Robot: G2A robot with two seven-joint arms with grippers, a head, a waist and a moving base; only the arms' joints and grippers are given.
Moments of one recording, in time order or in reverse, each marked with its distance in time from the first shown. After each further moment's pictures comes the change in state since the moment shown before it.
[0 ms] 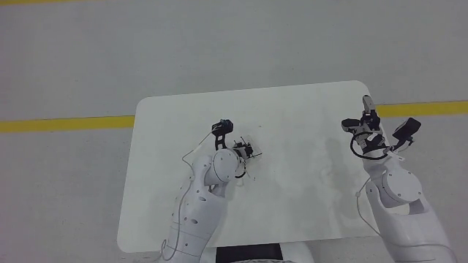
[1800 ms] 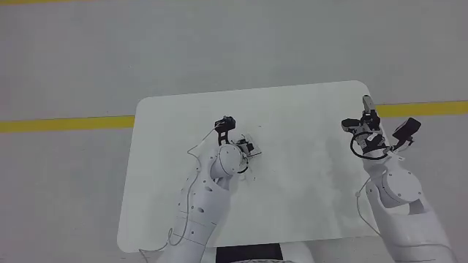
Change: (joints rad) left arm -0.067 -0.029 -0.012 0.117 0.028 0.000 0.024; right arm 0.000 0.000 0.000 0.000 0.000 0.000 0.000
